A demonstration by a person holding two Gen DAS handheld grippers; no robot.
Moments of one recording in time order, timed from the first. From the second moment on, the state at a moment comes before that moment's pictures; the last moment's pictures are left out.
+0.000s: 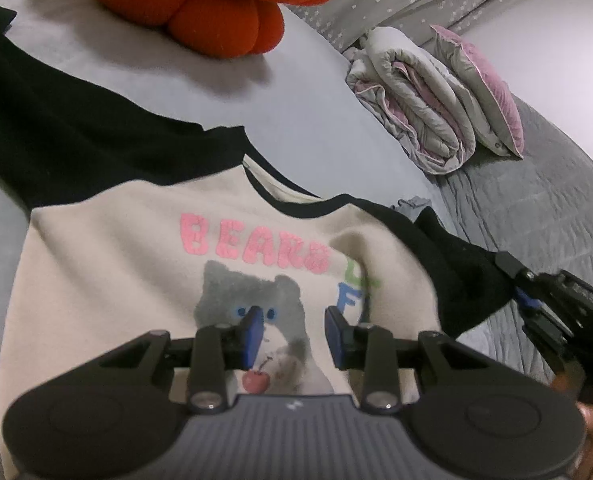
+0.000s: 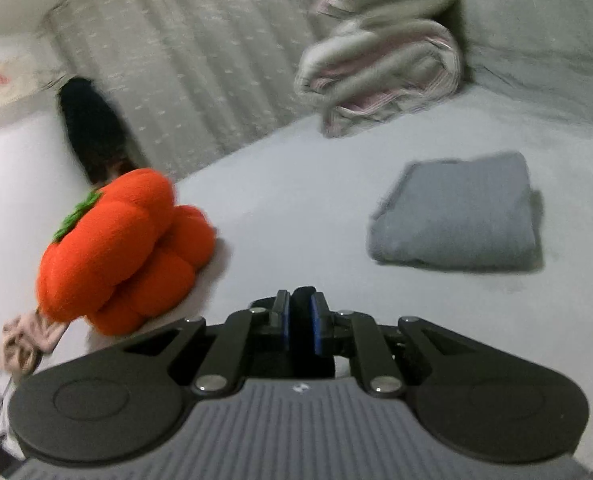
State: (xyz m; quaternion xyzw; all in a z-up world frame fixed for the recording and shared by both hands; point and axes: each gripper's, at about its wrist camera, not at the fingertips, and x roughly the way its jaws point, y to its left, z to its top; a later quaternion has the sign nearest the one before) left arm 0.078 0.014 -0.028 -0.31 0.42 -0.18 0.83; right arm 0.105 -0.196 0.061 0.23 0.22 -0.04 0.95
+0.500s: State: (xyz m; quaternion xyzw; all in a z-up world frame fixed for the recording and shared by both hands) left arm 0.084 0.035 -0.026 -0.36 0.41 -0.18 0.82; right arm 0.101 -0.083 0.001 0.15 0.32 0.10 0.93
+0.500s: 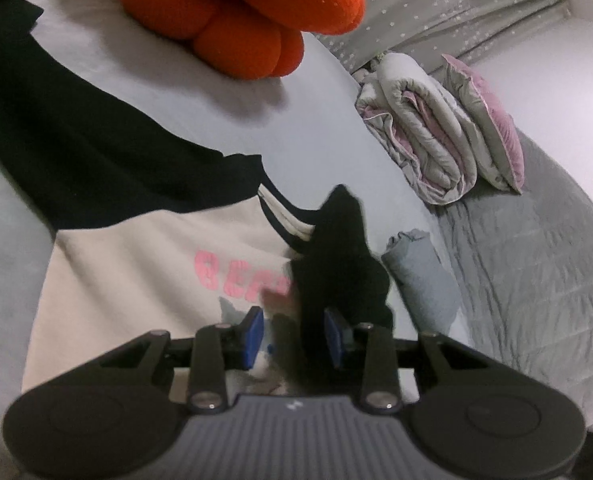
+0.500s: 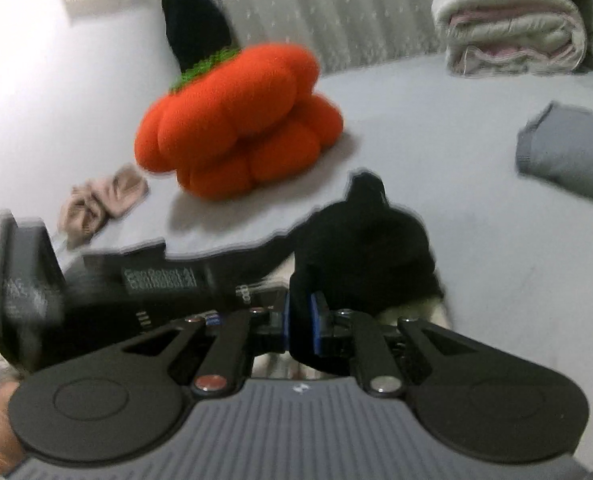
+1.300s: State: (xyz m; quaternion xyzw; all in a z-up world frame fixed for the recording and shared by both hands) left arm 0.092 0.024 -0.050 -0.35 0.47 -0.19 0.79; right arm 0.107 -0.168 -0.002 0.35 0.32 0.04 0.88
